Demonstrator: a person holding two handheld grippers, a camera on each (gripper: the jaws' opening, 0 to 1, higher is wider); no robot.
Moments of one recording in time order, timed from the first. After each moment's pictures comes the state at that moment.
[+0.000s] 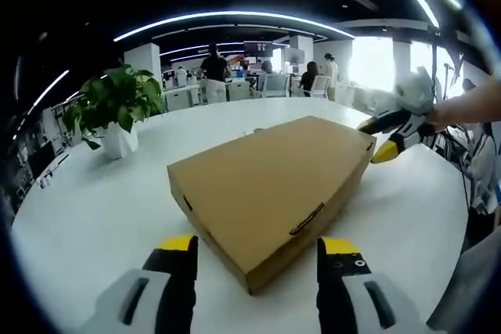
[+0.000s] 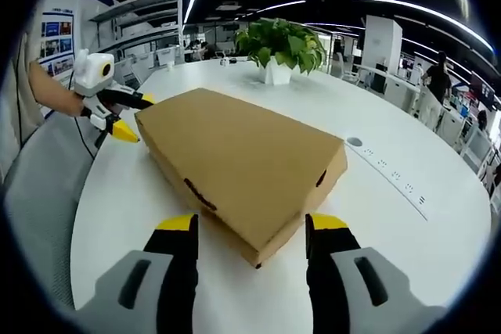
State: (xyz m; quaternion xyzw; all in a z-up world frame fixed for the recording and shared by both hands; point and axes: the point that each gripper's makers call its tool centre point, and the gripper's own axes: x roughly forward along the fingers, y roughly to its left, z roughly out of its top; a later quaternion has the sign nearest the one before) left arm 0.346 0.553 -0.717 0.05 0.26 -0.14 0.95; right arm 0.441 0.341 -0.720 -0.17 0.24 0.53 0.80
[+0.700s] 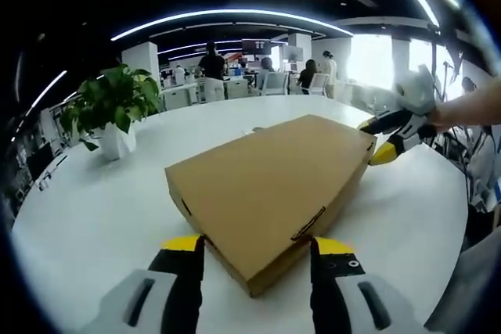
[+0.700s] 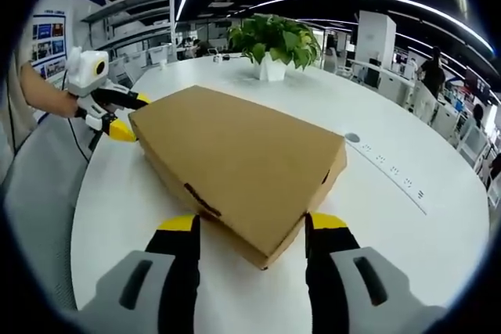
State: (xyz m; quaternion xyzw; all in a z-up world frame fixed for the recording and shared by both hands) left arm 0.349 0.553 -0.716 0.05 0.27 -0.15 0.95; right arm 0.438 0.346 -0.721 -0.17 0.26 0.51 0.81
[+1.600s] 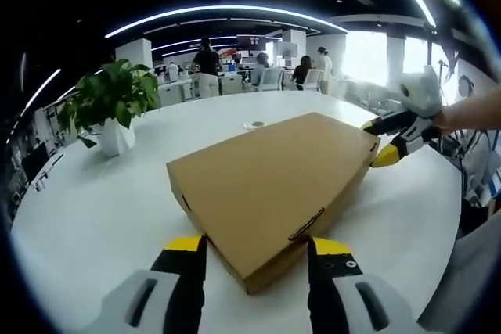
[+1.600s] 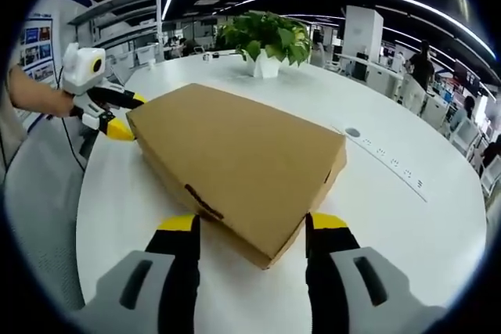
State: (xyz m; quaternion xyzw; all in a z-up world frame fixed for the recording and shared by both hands) left arm 0.338 0.577 -0.715 0.05 0.28 -0.17 0.94; right arm 0.412 0.366 -0.721 -0.16 0.27 0.47 0.82
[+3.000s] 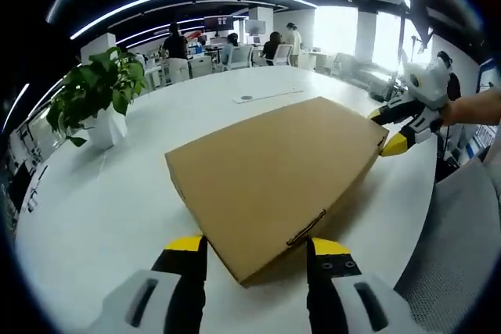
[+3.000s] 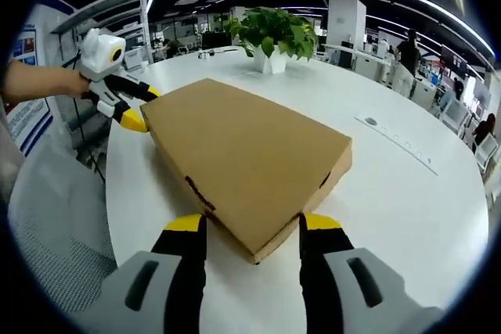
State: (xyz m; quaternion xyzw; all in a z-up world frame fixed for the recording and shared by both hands) left arm 0.292 0.647 -0.713 0.10 0.34 -0.25 0.90; right arm 0.318 0.423 -0.721 -0.14 0.30 0.43 0.84
